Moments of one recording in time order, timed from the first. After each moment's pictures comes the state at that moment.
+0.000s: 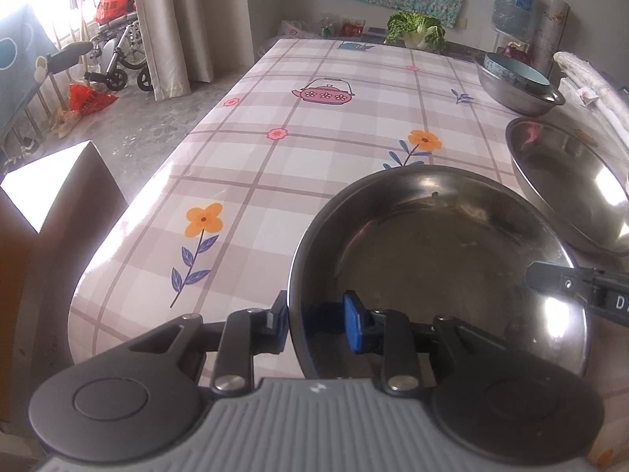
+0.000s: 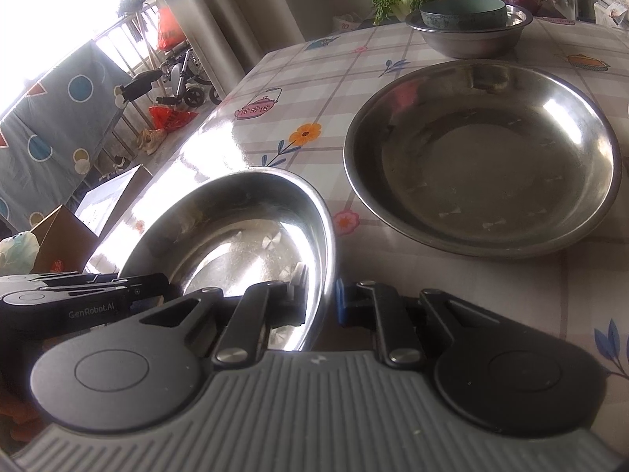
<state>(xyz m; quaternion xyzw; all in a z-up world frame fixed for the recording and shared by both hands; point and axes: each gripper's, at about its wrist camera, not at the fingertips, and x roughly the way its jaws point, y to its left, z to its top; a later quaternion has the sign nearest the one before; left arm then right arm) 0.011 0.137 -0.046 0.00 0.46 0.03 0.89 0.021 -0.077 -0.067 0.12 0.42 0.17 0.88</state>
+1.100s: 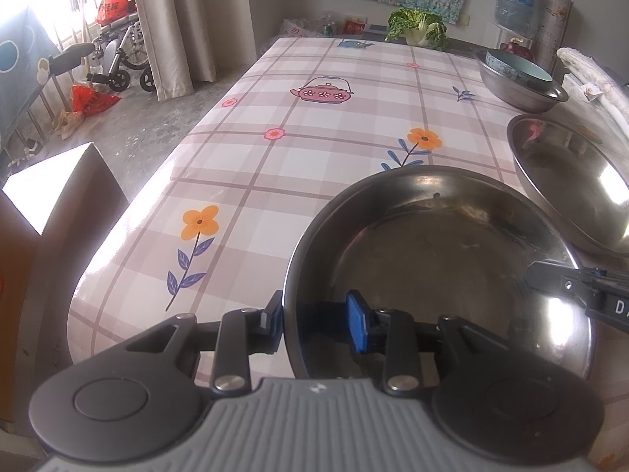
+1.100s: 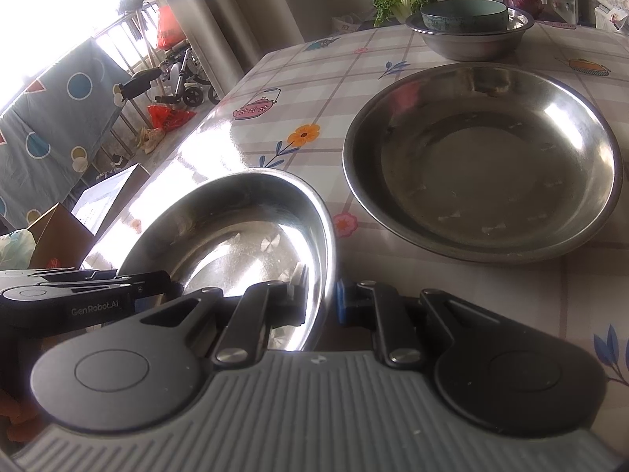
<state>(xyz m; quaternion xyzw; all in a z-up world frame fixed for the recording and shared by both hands) 0.011 0.132 -0.045 0.01 0.46 0.03 0.89 0.022 -0.078 -0.068 0.12 0.42 0.17 0.89</state>
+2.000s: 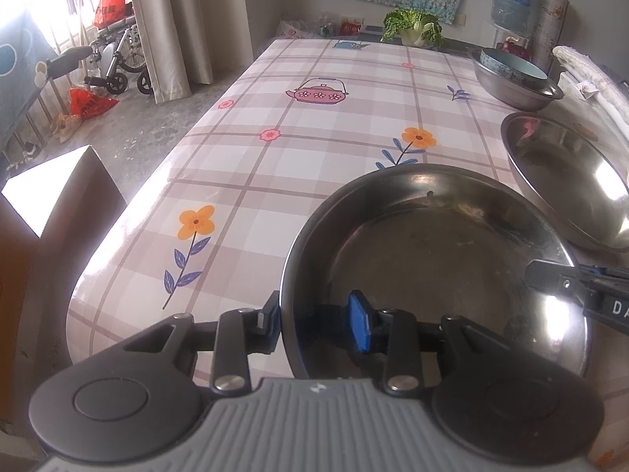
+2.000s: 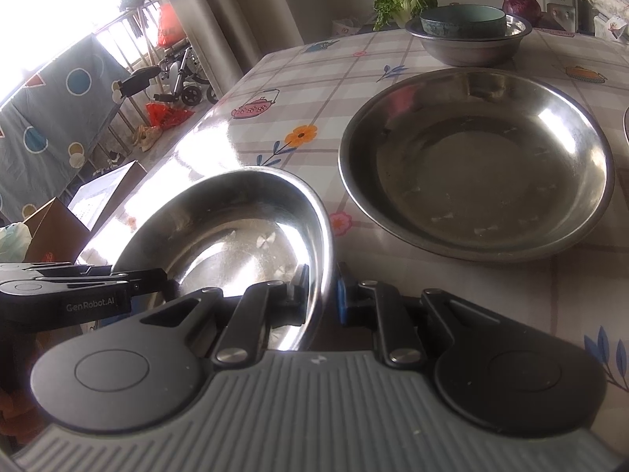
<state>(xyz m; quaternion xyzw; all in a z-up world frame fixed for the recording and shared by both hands) 0.009 0.128 -0.043 0.01 0.46 0.03 0.89 0.016 -0.075 -0.066 0.10 0.41 0.17 0.89</state>
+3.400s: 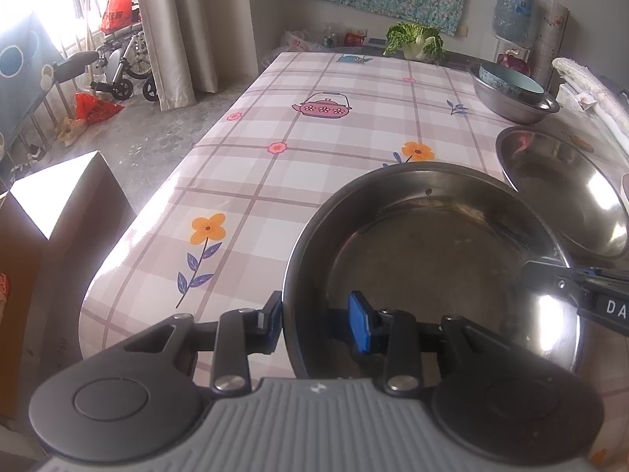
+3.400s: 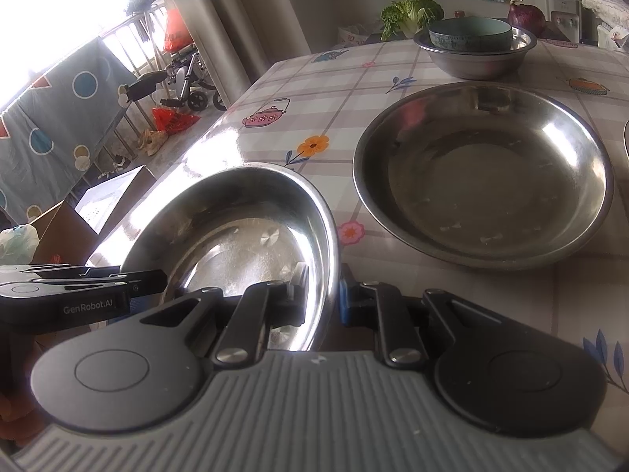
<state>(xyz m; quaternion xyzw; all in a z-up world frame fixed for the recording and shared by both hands) 0.000 0.130 -0.031 0.01 0.45 0.03 0.89 0.009 -0.074 -0.057 0.10 0.40 0.17 0.89</state>
